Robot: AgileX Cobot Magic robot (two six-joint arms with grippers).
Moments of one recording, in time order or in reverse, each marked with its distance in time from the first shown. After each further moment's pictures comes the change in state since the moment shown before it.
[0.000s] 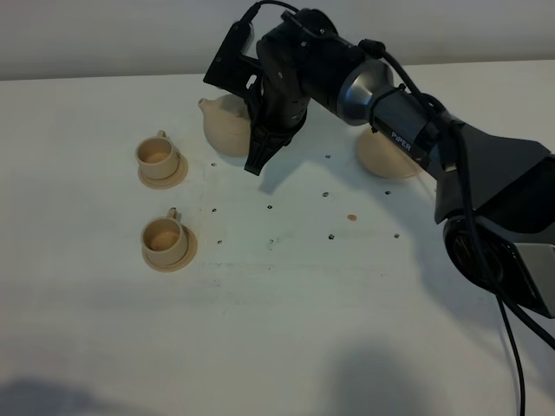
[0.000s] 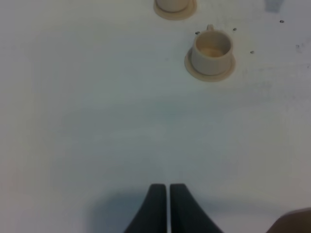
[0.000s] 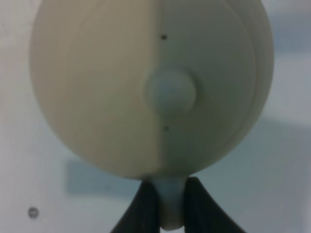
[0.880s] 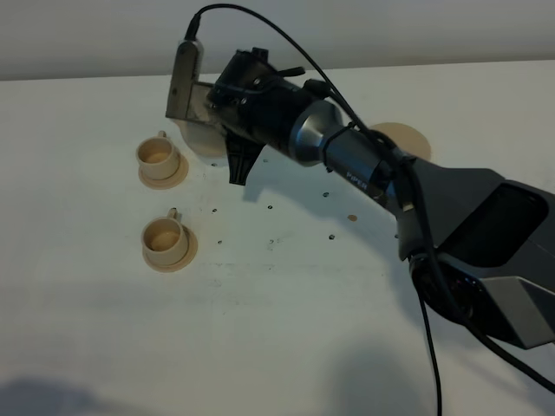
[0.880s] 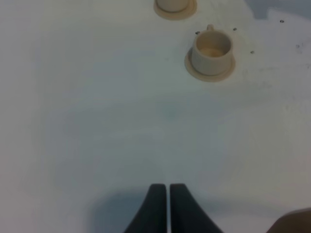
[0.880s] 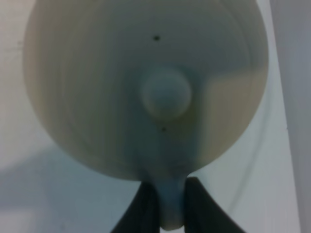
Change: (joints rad) left arm 0.000 0.000 0.000 0.000 -0.001 0.000; right arm 0.133 0.034 -0.001 -0.371 -0.088 0.052
